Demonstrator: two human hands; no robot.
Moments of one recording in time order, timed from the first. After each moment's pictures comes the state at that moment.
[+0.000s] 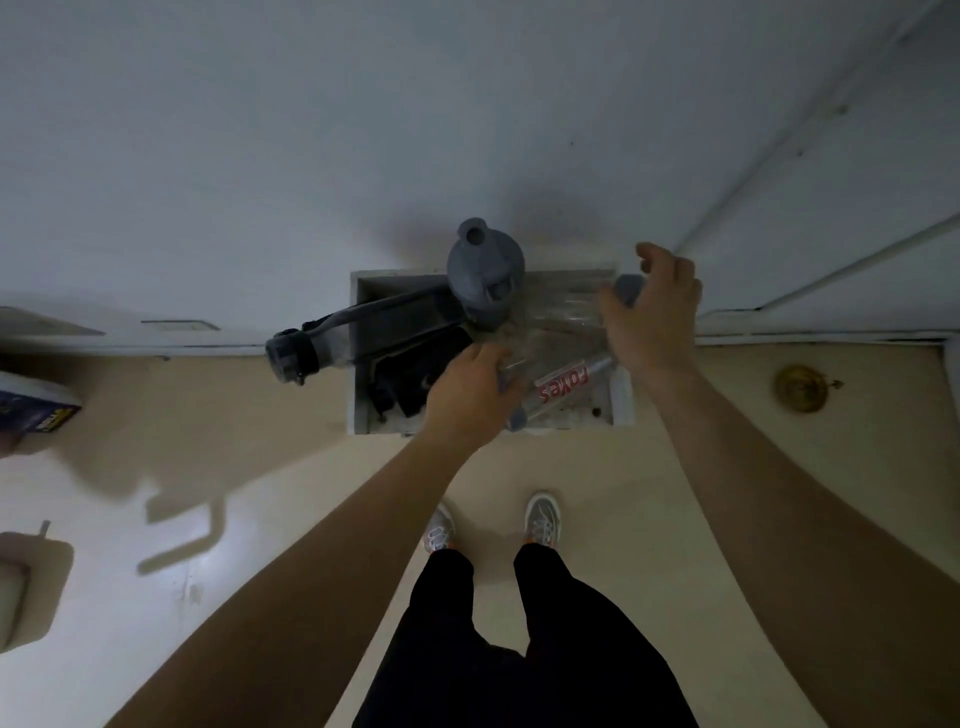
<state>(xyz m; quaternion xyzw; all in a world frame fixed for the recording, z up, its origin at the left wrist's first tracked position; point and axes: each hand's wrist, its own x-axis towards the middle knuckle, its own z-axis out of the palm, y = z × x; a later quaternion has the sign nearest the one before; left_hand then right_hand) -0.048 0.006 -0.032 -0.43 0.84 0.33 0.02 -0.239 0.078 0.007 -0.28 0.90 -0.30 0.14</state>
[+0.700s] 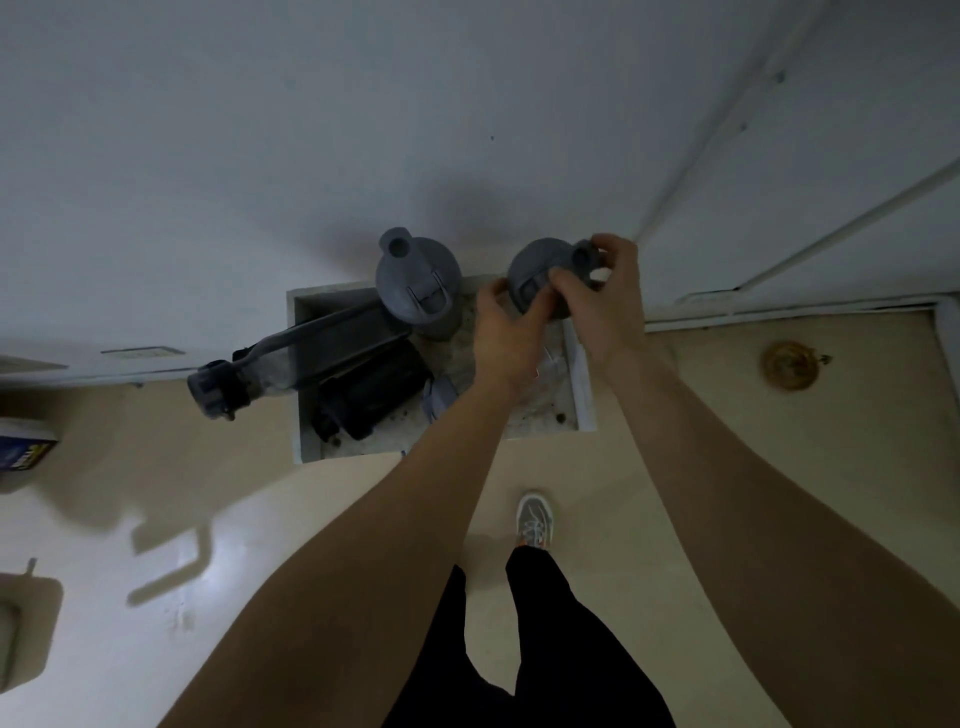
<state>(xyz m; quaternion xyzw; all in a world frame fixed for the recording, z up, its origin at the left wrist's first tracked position) -0.183 0.023 -0.027 -0.54 0.53 0.64 -0.14 -0.276 0.071 -0.023 -0.14 0.78 -0.55 0.27</state>
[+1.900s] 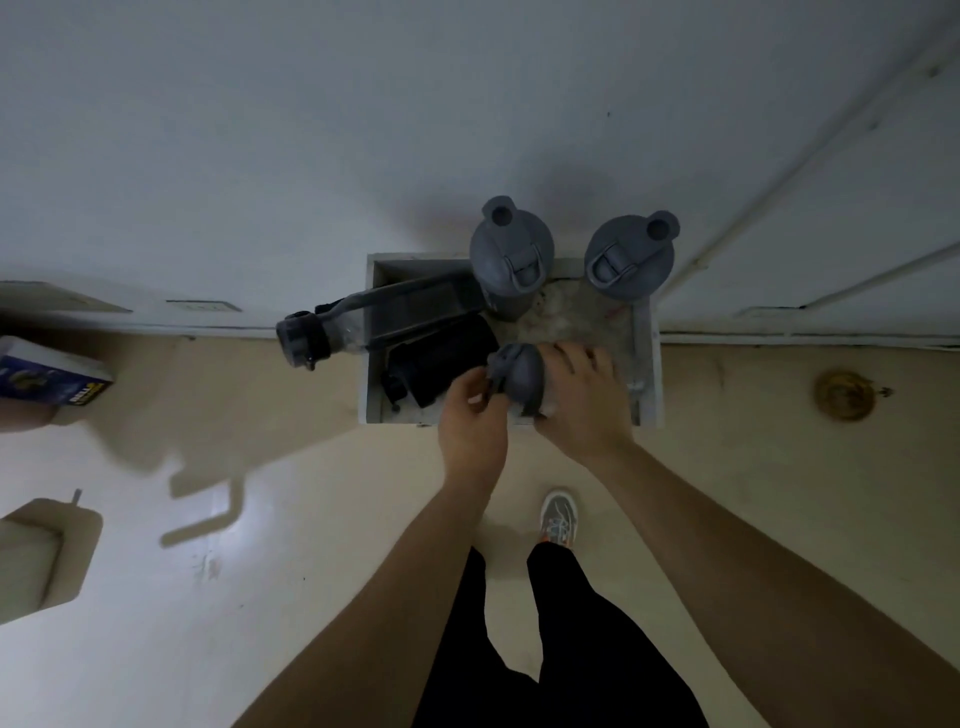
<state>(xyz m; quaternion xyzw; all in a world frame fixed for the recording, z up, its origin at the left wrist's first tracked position) -0.024 0.049 -0.055 -0.65 0.46 0.58 -0.18 -0.157 0.102 -0.082 -0.55 0.83 -0.09 0.11</state>
